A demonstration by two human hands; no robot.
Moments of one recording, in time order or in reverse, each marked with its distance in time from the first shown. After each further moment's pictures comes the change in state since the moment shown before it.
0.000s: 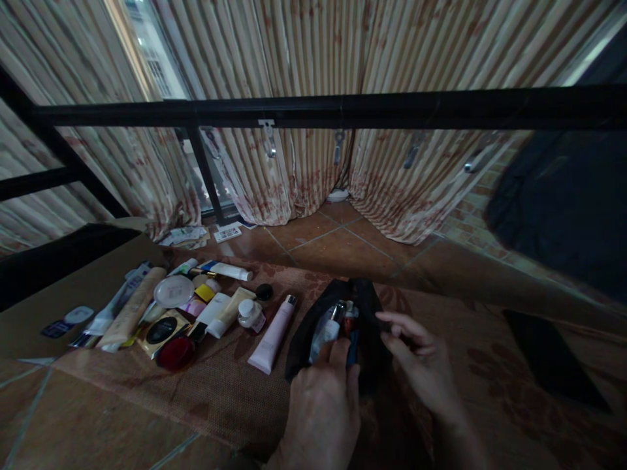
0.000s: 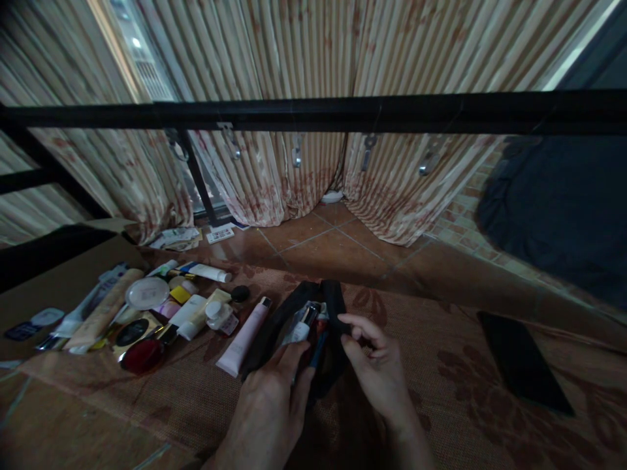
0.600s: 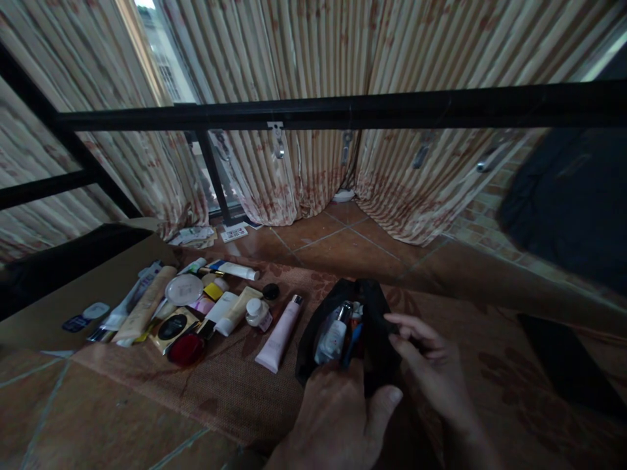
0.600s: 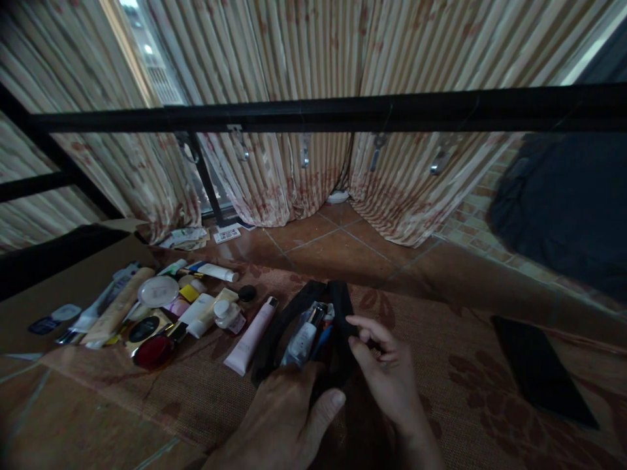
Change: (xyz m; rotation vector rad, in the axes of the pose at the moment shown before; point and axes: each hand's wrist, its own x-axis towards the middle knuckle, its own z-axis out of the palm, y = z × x) left_hand -0.007 0.007 -0.013 0.033 -0.216 0.116; right_hand 0.000 0.002 -0.002 0.019 0.000 0.018
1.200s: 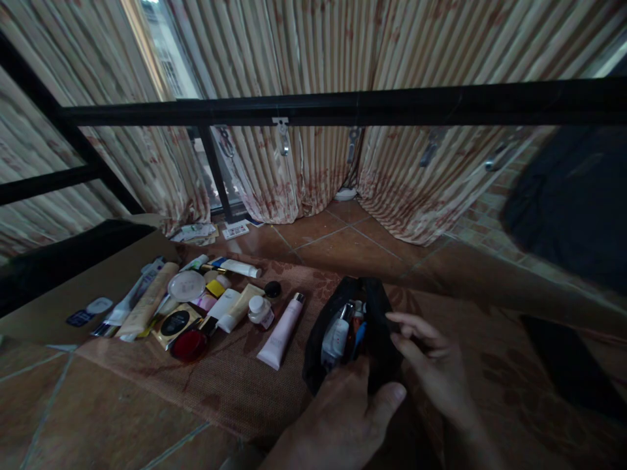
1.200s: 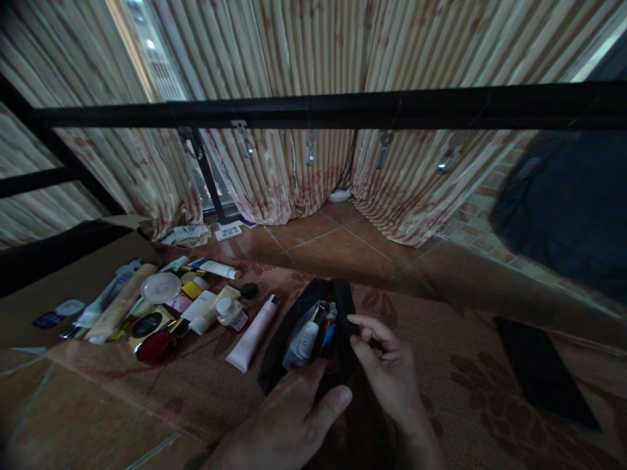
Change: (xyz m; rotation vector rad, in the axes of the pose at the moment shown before) left_hand 0.001 -0.004 0.001 -0.355 -0.189 -0.080; right_hand 0.000 -0.003 0.002 -0.005 0.014 0.041
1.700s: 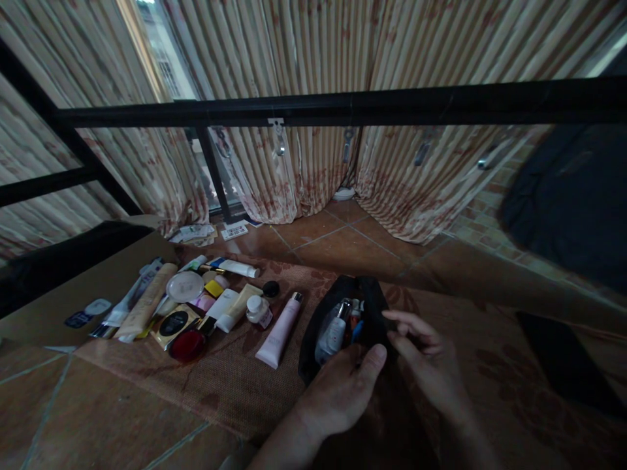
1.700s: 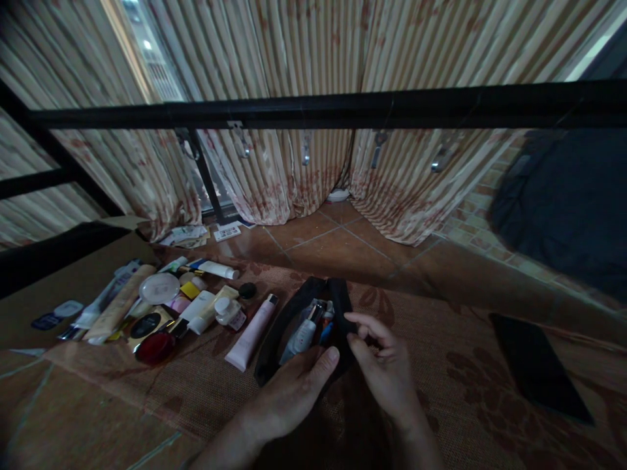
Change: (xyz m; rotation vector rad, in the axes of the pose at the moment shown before) left_hand 0.027 -0.009 -0.001 -0.095 0.030 -0.057; right_hand 0.001 -0.001 0.000 -0.010 -0.013 -0.031
